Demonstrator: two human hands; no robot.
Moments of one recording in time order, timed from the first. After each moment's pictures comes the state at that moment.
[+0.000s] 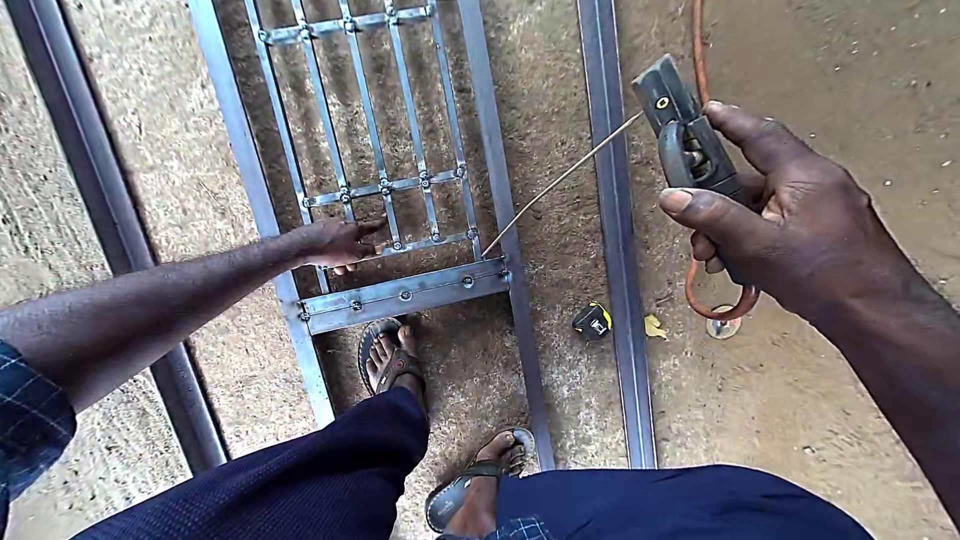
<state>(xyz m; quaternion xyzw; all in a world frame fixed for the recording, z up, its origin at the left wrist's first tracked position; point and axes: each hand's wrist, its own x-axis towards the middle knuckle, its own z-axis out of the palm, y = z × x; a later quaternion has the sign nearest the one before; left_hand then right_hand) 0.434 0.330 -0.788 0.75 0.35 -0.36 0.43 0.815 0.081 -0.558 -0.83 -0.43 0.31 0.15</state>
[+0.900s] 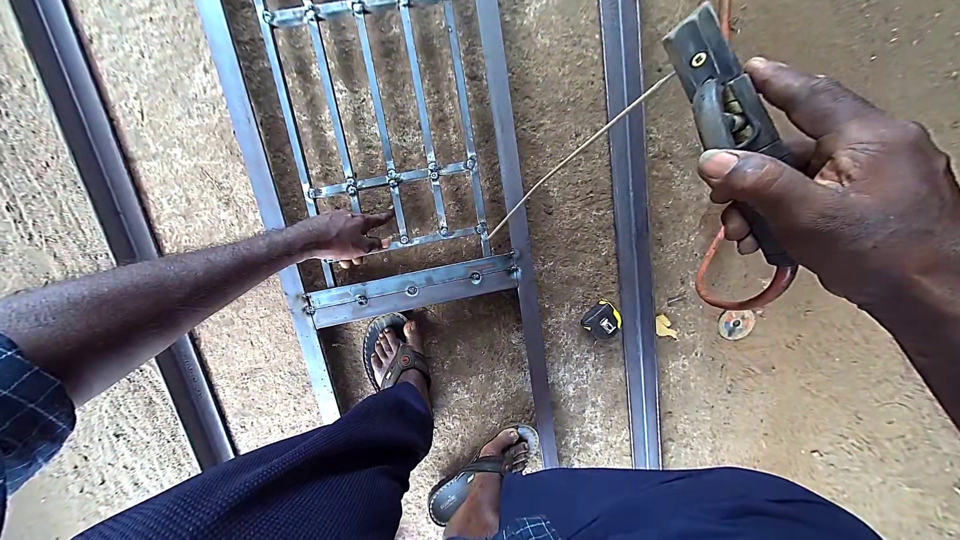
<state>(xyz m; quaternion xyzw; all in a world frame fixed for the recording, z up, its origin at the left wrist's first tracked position) 0.434 0.331 -0.788 0.75 0.34 -0.36 0.44 0.824 0.098 -0.559 -0.82 -0.44 0.31 0.16</state>
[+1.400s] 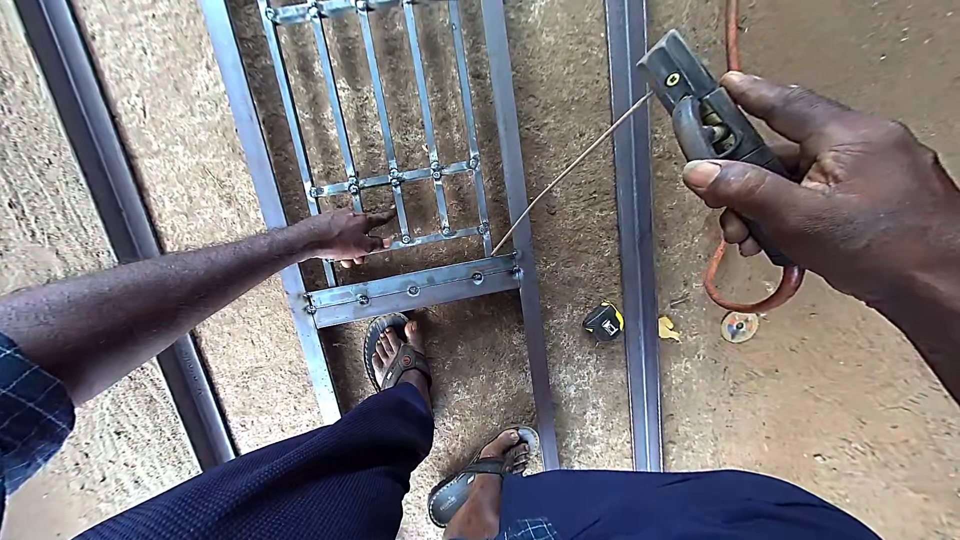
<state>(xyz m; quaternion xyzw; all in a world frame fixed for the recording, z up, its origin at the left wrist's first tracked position) 0.434 0.330 -0.789 0.74 0.35 -0.36 0.44 0.824 0.104 -0.561 -0.81 -0.46 0.33 0.13</state>
